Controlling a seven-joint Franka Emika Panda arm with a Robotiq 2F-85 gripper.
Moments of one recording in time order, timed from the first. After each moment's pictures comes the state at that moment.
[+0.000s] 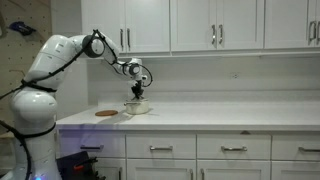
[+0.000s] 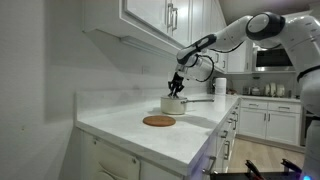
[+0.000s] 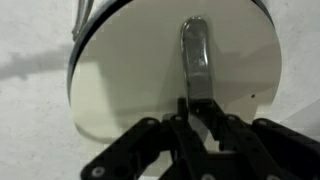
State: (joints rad) arm 0.29 0.41 0.23 -1.59 0.09 2.24 0.16
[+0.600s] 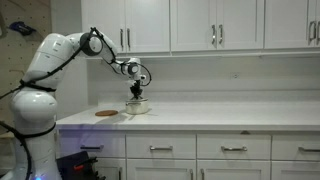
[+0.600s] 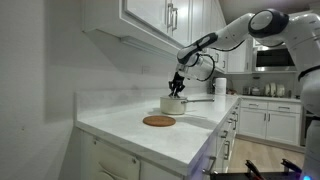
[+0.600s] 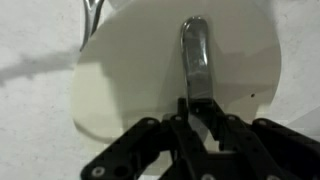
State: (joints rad) arm 0.29 0.37 0.23 -1.64 0.08 2.24 0.16
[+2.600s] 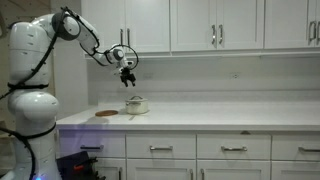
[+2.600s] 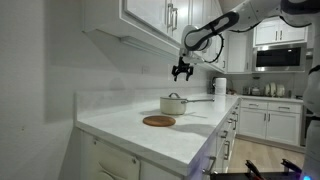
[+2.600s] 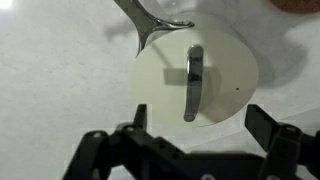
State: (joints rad) arm 0.35 0.03 0.25 -1.87 -0.23 2.21 0.43
